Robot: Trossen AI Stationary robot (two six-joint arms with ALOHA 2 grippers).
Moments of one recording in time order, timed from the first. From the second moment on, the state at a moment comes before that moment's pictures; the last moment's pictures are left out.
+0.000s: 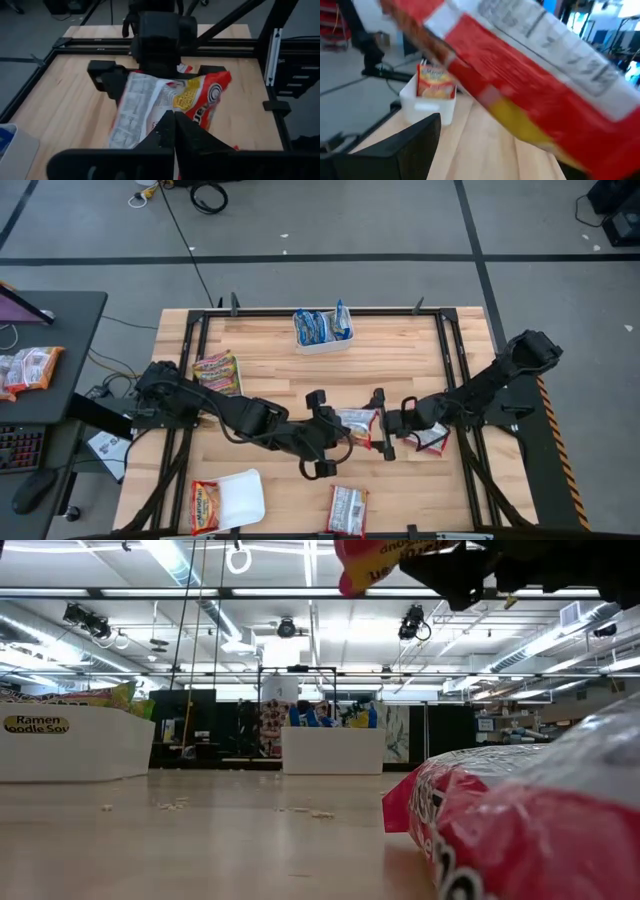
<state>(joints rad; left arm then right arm) -0.42 1.84 1.85 -0.62 -0.53 -0.26 0.42 1.39 0.42 0.97 0.29 -0.15</state>
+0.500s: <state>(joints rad) -0.41 1.85 1.85 -0.54 -0.40 -0.24 0.42 1.39 0.42 1.24 0.39 -0.22</state>
